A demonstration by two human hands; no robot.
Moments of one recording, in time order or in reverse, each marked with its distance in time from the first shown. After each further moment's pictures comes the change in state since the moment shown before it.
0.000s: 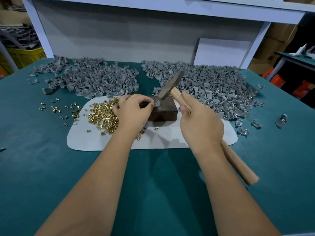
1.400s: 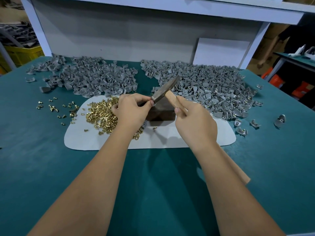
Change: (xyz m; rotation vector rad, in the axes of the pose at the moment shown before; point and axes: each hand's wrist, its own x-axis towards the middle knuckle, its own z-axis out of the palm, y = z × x) left_hand 0.003 0.001 0.002 -0.071 0.048 0.012; right_hand 0.005 0.006 0.009 0.102 -0.117 0.060
